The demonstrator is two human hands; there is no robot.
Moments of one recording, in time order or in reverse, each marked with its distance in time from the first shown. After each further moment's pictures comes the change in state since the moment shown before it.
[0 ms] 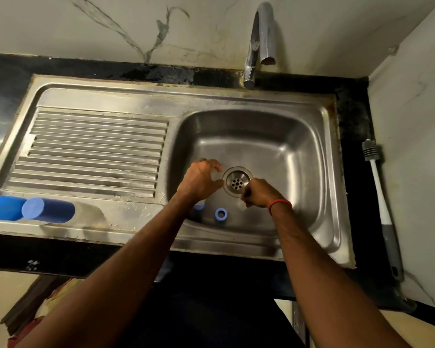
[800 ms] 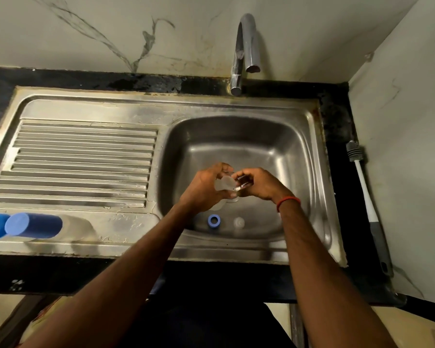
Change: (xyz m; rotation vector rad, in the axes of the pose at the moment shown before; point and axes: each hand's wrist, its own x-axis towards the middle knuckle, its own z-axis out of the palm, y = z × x) left_hand -0.003 0.024 0.010 -0.241 -0.068 0.167; right_hand -0.041 -0.016 -0.054 0.320 0.056 -0.148
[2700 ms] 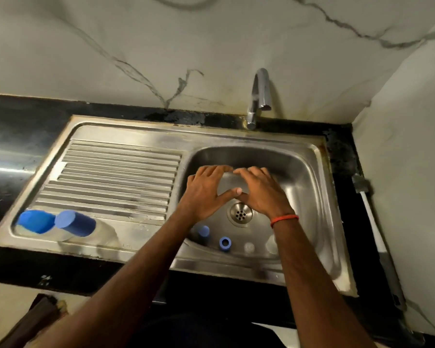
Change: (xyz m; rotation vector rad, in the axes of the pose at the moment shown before) left_hand -0.035 0.022 -0.062 0.389 0.322 0.117; right_hand -0.028 -0.086 0.011 -0.694 0.373 -0.343
